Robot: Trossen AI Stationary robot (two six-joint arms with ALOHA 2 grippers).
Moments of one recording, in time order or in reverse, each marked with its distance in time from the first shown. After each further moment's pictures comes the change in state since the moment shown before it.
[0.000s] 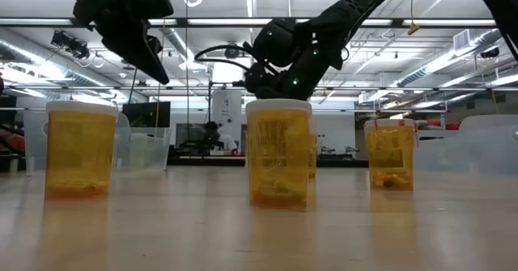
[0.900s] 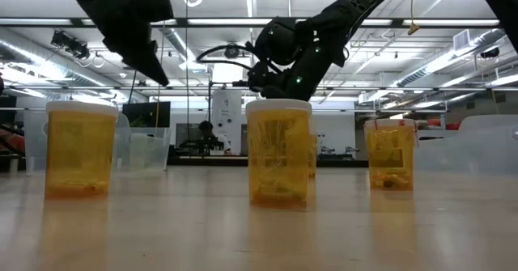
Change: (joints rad) left arm -0.001 -0.001 0.000 -0.001 -0.075 -0.135; right arm -0.001 -0.020 -0.002 -0.042 0.000 -0.023
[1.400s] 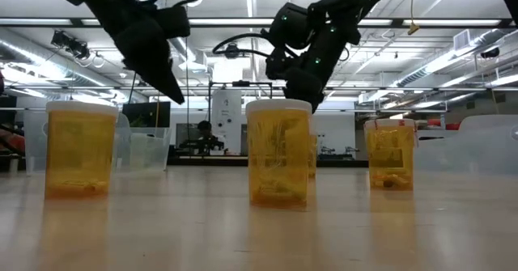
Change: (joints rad) left arm 0.035 0.158 0.000 0.120 -0.038 0.036; right arm -0.009 -0.132 -0.020 -0.216 0.020 0.002
